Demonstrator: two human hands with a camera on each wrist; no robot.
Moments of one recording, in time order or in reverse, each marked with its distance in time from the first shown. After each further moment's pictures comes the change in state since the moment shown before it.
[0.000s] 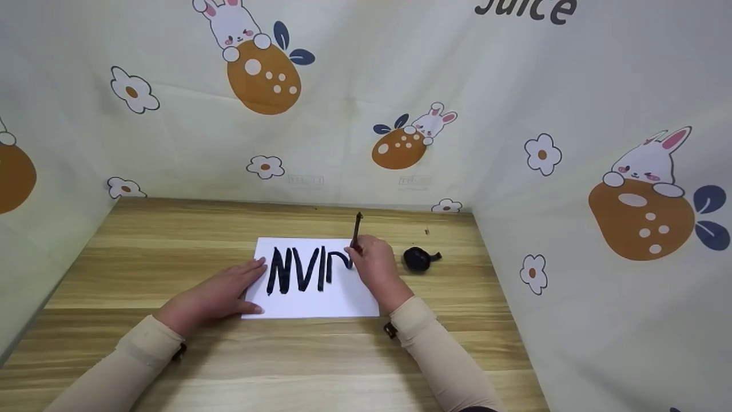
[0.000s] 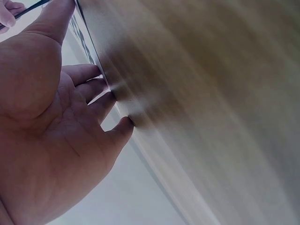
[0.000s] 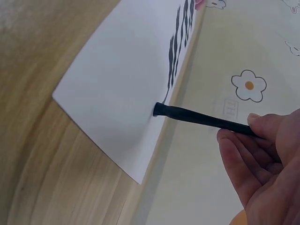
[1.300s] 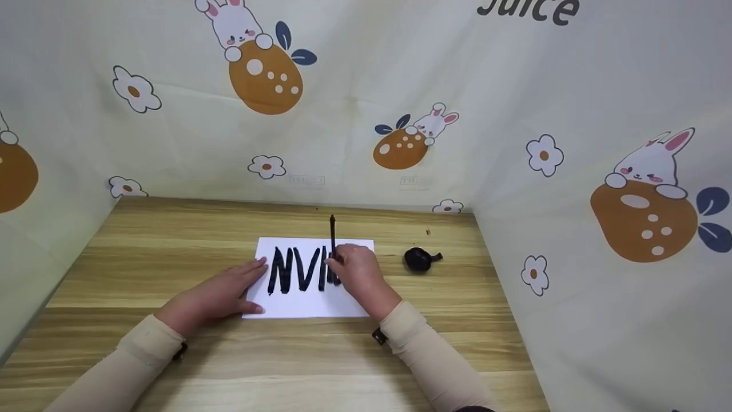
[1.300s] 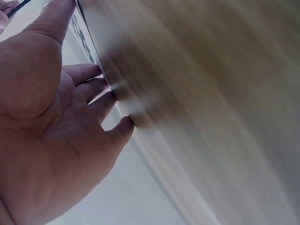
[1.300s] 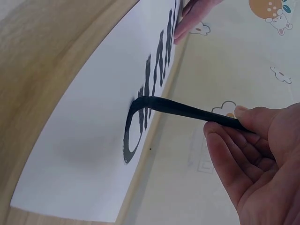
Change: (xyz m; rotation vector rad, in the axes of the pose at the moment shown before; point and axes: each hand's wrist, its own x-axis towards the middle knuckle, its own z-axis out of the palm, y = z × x) left_hand 0.002 -0.003 0.002 0.024 -0.002 0.000; right_hand -0.008 -0.035 0.011 0.020 -0.111 -0.060
